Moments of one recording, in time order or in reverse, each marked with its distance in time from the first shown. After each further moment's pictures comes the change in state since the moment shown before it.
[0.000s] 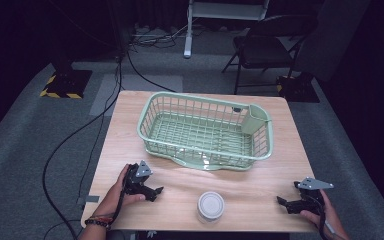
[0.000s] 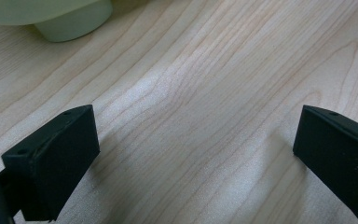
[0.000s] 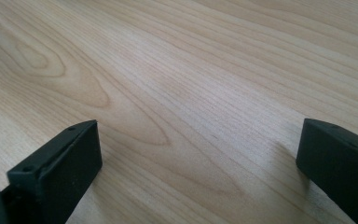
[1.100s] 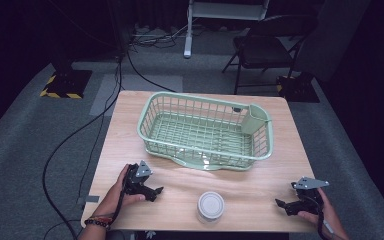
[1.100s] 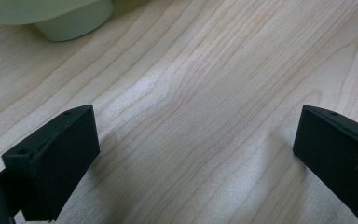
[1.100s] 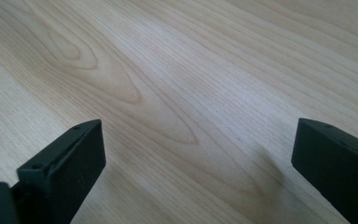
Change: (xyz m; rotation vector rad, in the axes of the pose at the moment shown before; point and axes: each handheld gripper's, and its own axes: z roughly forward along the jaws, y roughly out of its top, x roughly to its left) left arm 0.000 0.000 0.000 0.000 0.001 -0.001; right arm 0.012 0.015 -0.007 0.080 0.023 -0.078
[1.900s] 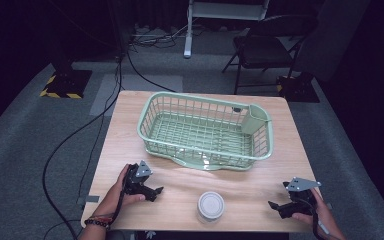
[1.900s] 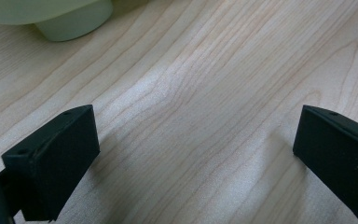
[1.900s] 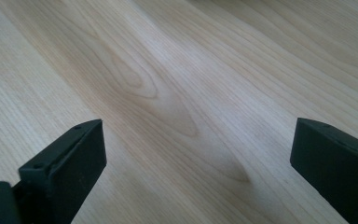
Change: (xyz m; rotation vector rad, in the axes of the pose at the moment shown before) left arm 0.000 0.000 0.000 0.000 0.000 0.000; right arm 0.029 0.022 -0.003 -0.009 0.046 -0.104
